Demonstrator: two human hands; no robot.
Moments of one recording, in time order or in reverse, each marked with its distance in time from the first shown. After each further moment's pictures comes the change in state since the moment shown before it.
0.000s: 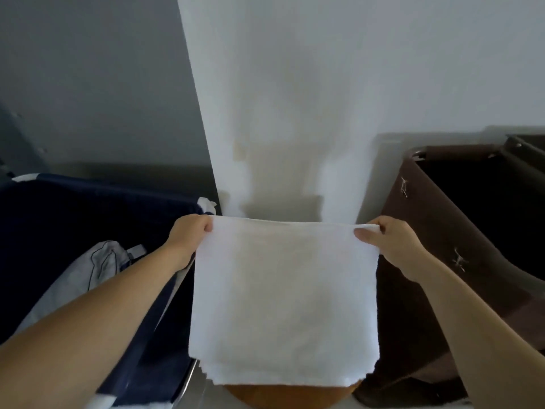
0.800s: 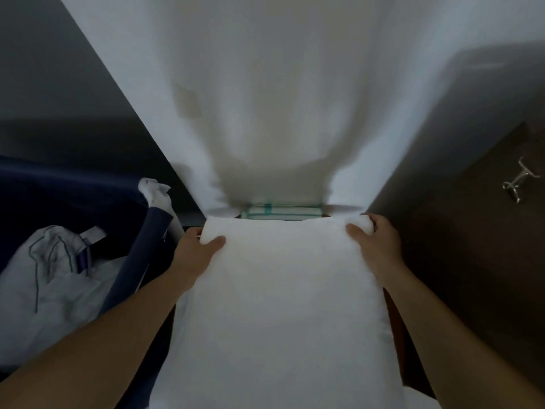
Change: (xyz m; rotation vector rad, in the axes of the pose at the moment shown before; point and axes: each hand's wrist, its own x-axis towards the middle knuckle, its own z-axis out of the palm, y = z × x) left_hand 0.201 -0.105 0.139 0.243 -0.028 -0.113; right_hand 0.211 0.111 0.136 0.226 0.177 0.344
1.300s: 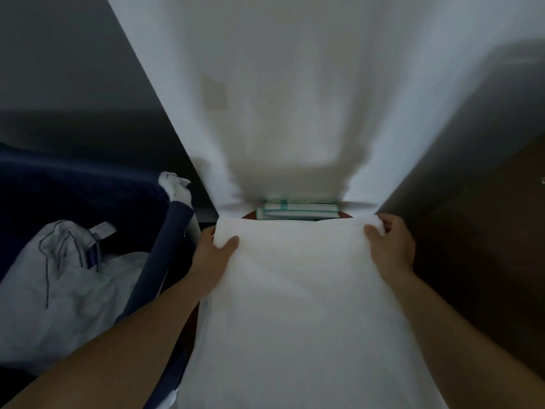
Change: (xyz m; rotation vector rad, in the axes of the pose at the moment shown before) left_hand 0.001 -0.030 -0.012 -0.175 -0.067 0.011; right_hand -0.010 0.012 0.032 -0.163 0.149 0.001
